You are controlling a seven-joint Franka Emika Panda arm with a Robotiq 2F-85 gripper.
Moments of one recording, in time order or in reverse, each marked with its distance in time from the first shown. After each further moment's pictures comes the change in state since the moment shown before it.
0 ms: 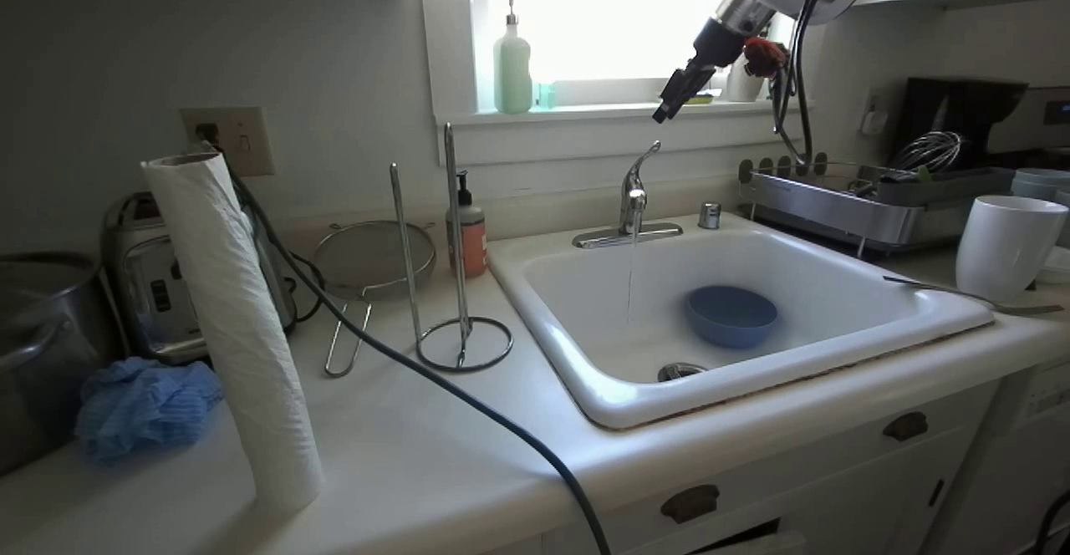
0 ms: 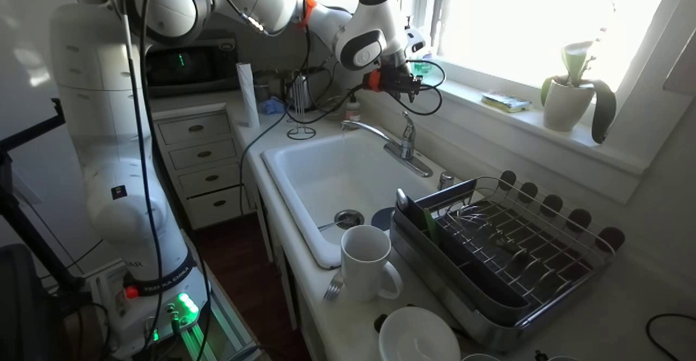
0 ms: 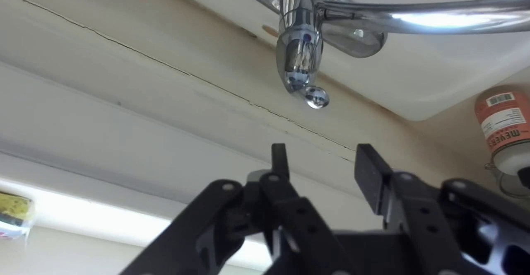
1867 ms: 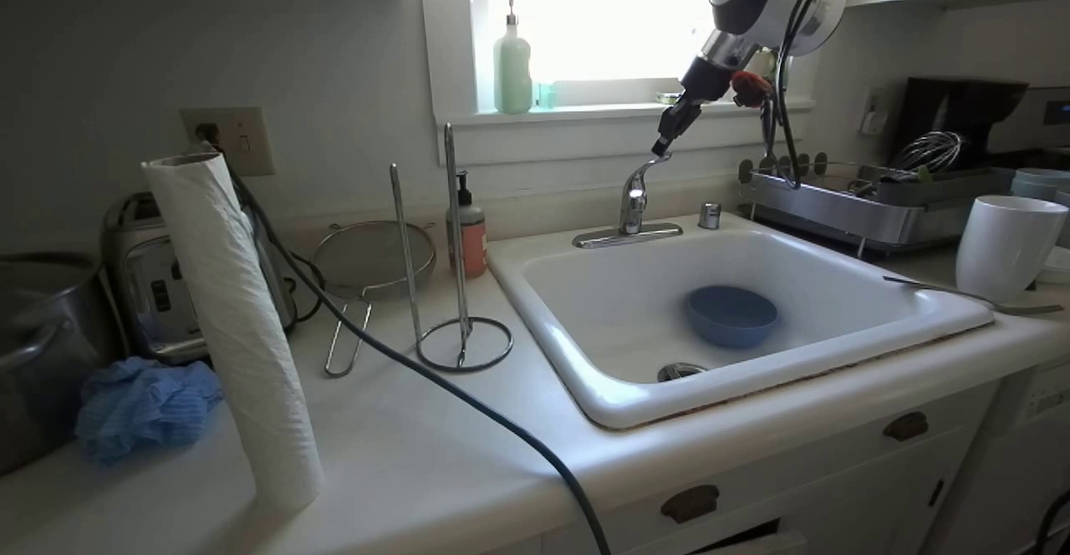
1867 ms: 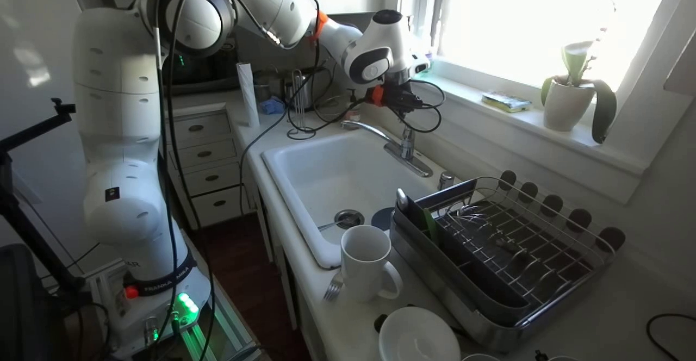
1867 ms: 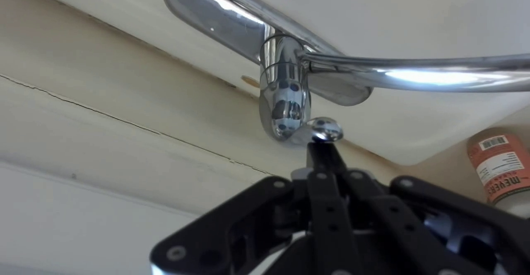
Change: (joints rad) arm -0.090 0.100 0.092 0.047 -0.027 -0.069 0.018
